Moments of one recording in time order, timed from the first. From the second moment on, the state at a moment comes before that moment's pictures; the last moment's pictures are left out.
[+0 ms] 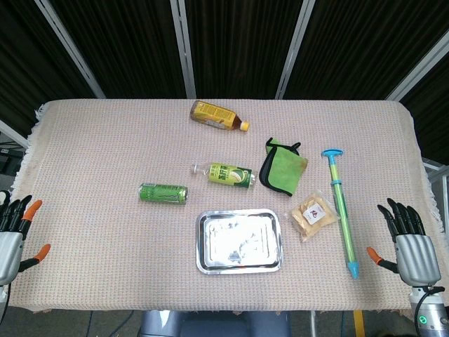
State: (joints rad) left arm -0.05 -1.14 -0.02 -1.65 1.53 1.55 0.16; right arm 0.07 -1.20 0.06 -1.53 -1.55 1.53 0.02
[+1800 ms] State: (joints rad) left arm -0.07 -1.16 -0.03 -1.62 1.48 1.47 0.14; right arm 0.40 -1.14 0.11 -1.68 -1.53 1.04 -0.06
